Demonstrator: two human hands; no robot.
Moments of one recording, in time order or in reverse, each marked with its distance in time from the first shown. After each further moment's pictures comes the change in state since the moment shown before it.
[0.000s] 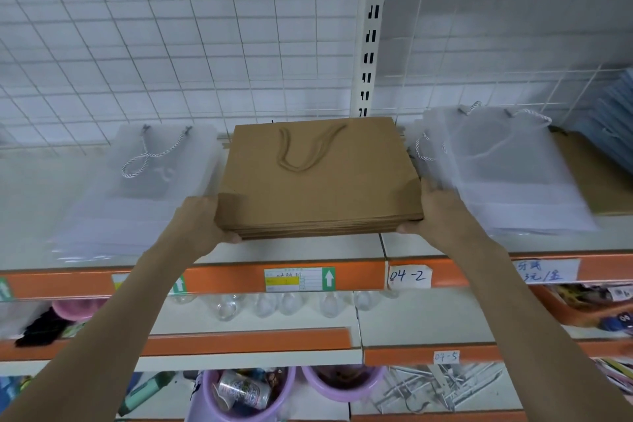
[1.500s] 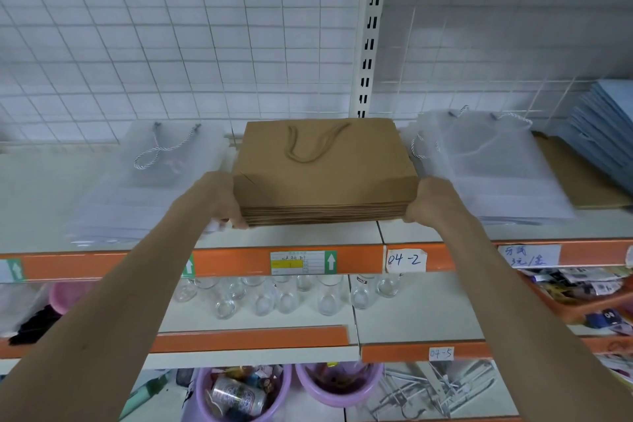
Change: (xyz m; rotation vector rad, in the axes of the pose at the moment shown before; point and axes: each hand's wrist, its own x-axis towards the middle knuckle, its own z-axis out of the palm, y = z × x) left_hand 0.008 0.016 -0.019 0.017 -0.229 -0.104; right_hand -0.008 -0.018 -0.010 -0.016 -0.033 0.188
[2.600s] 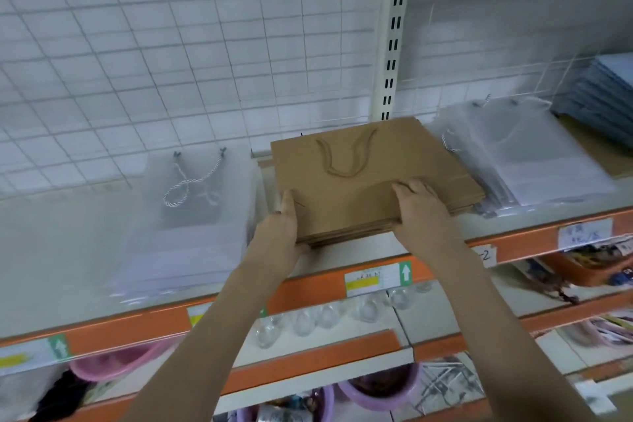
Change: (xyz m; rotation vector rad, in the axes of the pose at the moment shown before) left_hand 0.019 -0.034 0.031 0.185 0.212 0.441; right_hand -0.046 -0.101 0.053 -0.084 0.255 -0.211
